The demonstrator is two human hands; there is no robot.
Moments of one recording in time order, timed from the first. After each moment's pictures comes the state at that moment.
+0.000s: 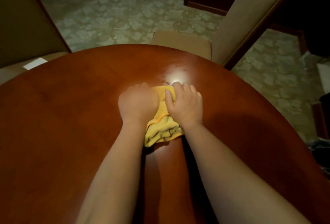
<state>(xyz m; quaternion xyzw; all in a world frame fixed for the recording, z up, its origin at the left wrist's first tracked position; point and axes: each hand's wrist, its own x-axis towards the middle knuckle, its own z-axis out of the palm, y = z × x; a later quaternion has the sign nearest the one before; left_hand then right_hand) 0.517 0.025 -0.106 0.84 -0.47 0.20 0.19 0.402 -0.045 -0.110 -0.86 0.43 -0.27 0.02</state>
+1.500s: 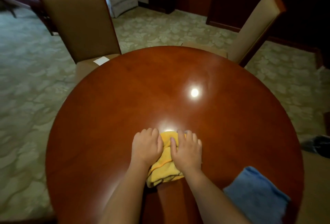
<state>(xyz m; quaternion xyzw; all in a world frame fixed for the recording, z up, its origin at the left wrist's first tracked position) 0.411 0.366 -0.089 0.83 -0.52 0.11 0.18 0.286 0.291 -0.096 -0.88 0.43 -0.18 0.06</state>
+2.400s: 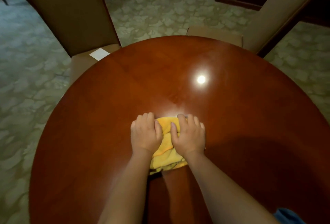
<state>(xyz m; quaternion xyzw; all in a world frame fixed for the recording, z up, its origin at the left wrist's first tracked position) 0.488 0.284 -0.095 0.88 -0.42 0.06 0.22 0.377 0.204 -0.103 -0.88 0.42 -0.22 0.07</state>
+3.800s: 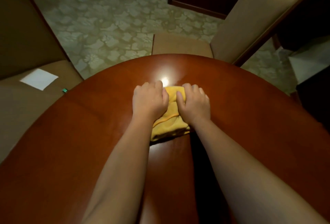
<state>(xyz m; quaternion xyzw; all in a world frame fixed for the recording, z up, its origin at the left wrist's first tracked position) 0.674 0.053 -0.100 0.76 -0.61 0.09 0.22 0.534 0.003 -0.106 -0.83 0.52 -0.19 0.01</state>
